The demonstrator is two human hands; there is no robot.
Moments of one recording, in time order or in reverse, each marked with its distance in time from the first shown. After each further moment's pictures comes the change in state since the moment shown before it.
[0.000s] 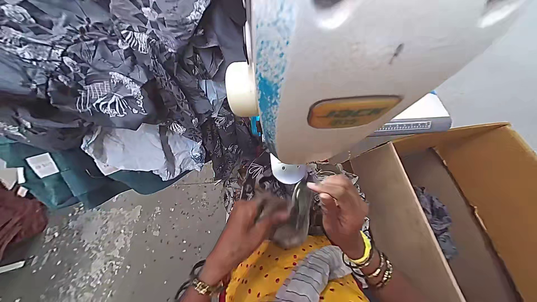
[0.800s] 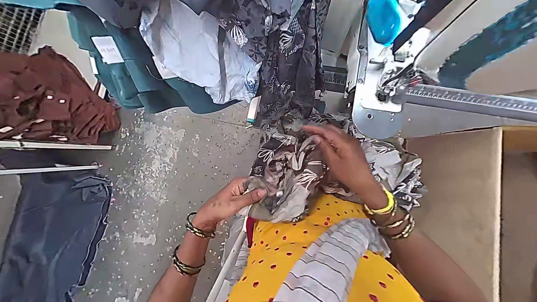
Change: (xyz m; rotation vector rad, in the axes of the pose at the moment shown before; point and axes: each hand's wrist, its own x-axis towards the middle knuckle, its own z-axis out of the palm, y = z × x) left_hand -0.122 -0.074 -0.069 -0.500 -0.170 -0.351; right_hand -0.002 0.001 0.073 0.196 -0.747 0.386
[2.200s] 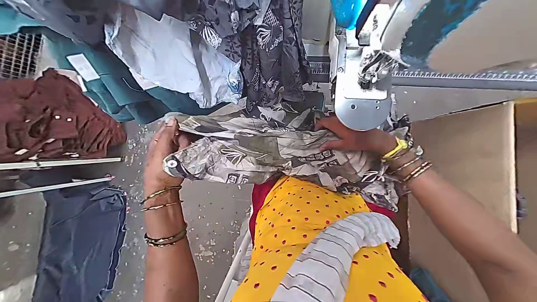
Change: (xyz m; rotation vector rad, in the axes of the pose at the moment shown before) left_hand 0.027 0.065 -0.071 0.034 0.870 0.109; right_hand 0.023 0.138 -0.036 -0.299 -0.429 -0.261
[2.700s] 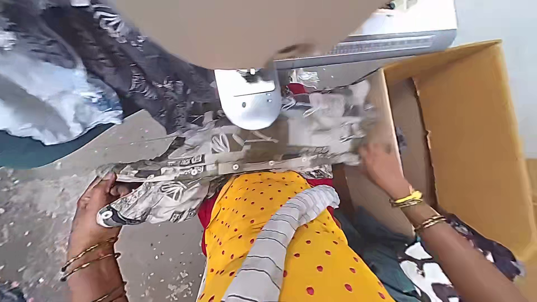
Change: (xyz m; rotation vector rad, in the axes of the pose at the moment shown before) left_hand 0.016 -0.095 -0.005 0.060 -0.117 -0.219; right_hand -0.269 -0.067 0.001 -0.407 -0.114 1.173
